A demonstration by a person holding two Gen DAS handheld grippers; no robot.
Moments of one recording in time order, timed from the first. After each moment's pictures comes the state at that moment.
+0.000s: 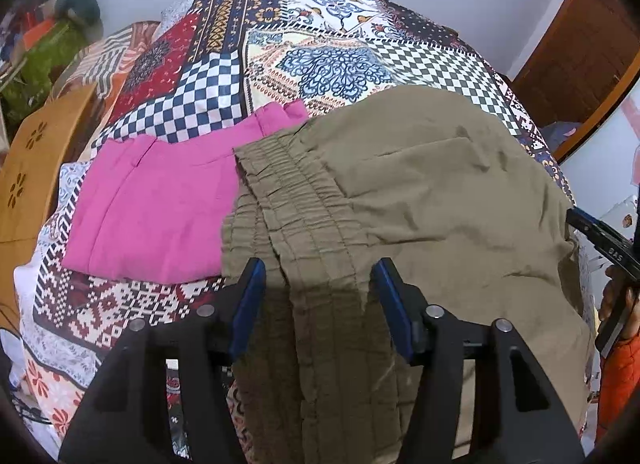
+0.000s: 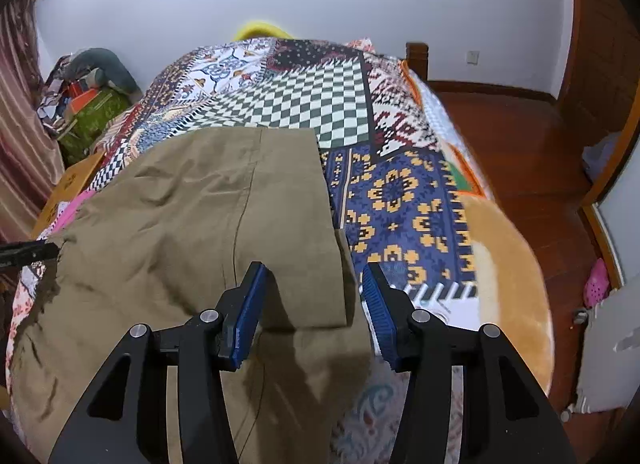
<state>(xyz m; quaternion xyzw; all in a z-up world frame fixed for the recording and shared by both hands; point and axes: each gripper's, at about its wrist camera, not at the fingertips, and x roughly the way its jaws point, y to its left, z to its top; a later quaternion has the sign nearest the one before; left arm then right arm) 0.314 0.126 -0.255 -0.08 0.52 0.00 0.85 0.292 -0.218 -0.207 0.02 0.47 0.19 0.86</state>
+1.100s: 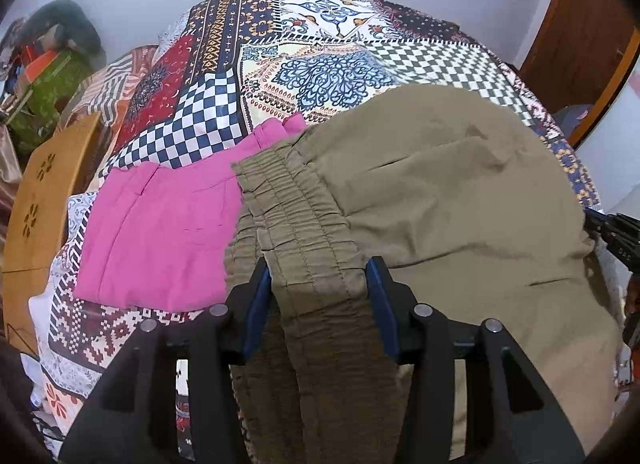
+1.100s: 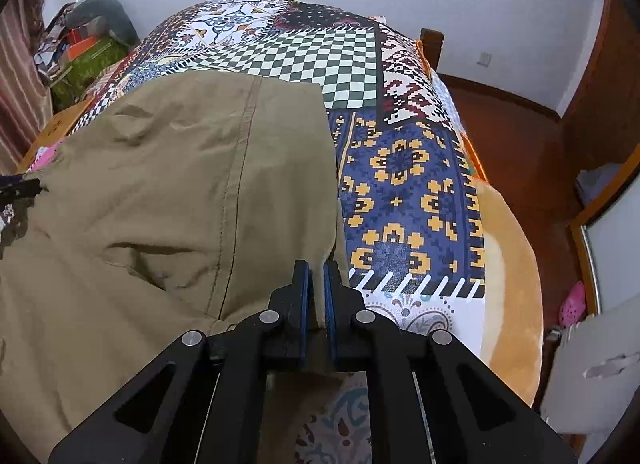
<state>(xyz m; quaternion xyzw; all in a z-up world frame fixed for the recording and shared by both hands) 0.326 0.115 -0.258 -0.03 0.51 0.02 0.86 0.287 -0.212 -0.221 -0.07 0.49 0.19 0.85</state>
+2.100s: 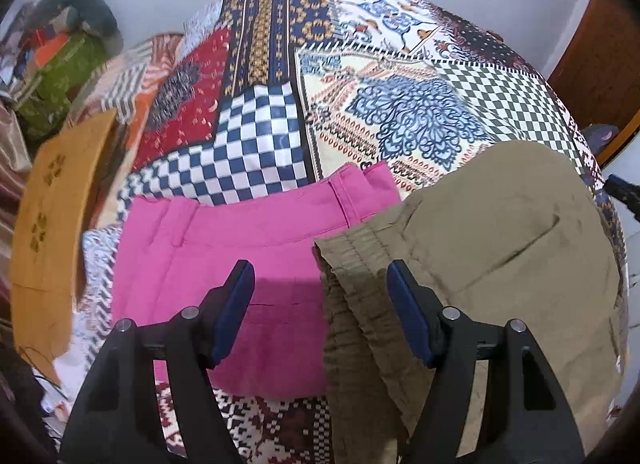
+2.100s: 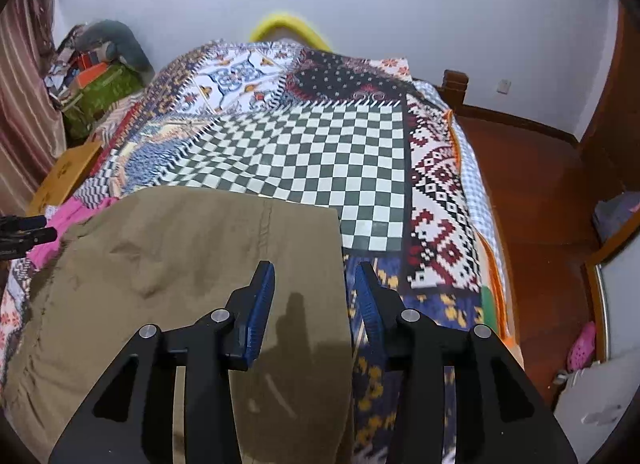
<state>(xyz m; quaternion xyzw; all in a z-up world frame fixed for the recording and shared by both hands) 0.395 0.184 -0.265 -0.06 0.53 0.05 0.84 0.389 -0.169 -0.191 -0.05 0.47 0.22 0.85</state>
